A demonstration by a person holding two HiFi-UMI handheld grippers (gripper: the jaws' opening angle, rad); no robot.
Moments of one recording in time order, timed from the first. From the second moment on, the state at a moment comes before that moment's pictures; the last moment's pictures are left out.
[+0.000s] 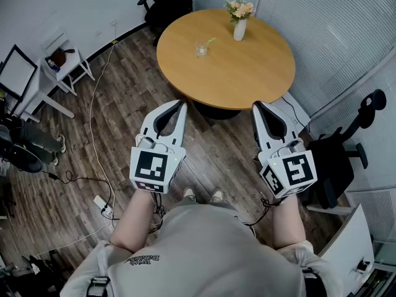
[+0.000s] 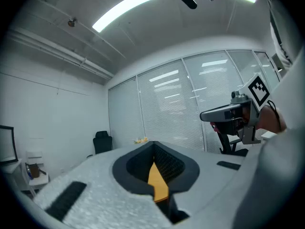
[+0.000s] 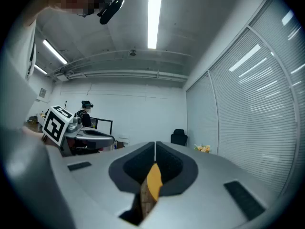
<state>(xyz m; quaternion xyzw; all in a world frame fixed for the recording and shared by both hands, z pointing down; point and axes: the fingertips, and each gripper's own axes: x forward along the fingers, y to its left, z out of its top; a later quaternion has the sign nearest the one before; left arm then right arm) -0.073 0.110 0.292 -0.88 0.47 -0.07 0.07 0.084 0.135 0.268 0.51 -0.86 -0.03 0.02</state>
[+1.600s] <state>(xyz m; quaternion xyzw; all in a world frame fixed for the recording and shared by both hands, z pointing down) -0.014 0.124 0.301 -0.86 0.49 -0.09 0.08 0.148 0.135 0.284 0.48 -0.87 -0.05 0.02</state>
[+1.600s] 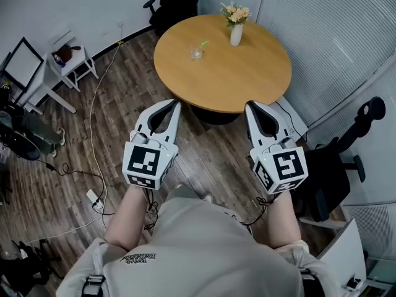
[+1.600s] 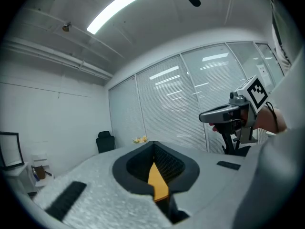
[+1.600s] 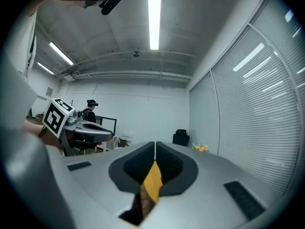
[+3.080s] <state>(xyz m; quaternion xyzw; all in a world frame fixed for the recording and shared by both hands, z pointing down) -0.045 -0.017 0.326 -0.87 0.48 -0.08 0.05 0.100 0.001 0.299 0.46 -0.88 -0.03 0.04</state>
